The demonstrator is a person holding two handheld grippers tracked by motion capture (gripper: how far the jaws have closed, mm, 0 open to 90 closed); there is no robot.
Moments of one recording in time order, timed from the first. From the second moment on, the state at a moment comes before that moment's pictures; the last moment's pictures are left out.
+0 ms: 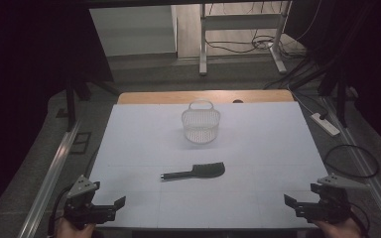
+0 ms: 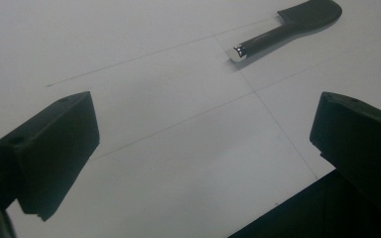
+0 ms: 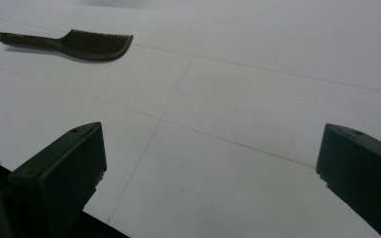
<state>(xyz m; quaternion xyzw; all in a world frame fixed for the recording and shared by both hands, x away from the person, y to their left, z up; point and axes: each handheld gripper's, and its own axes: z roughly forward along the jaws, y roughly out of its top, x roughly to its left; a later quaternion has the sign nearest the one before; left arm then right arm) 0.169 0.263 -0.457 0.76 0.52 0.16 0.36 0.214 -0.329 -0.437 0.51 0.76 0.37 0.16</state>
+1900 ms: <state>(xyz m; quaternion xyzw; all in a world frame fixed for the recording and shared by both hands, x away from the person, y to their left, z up) 0.210 0.249 -0.454 0.79 0.47 0.12 0.38 0.215 -0.319 -0.437 0.48 0.79 0.35 0.17</state>
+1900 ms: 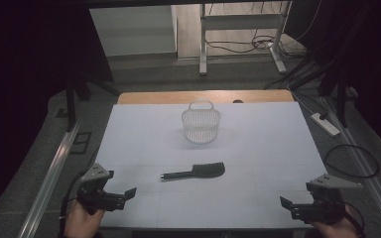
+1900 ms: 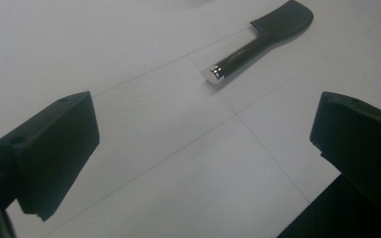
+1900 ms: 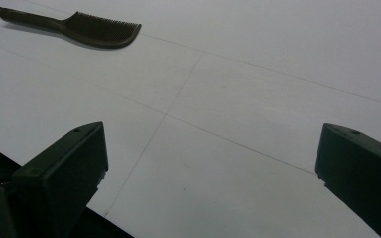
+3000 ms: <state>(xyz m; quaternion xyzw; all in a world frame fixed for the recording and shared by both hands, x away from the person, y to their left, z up) 0.257 0.218 -0.451 0.81 0.44 0.09 0.38 0.215 -0.317 -0.438 0.48 0.79 0.34 0.17</state>
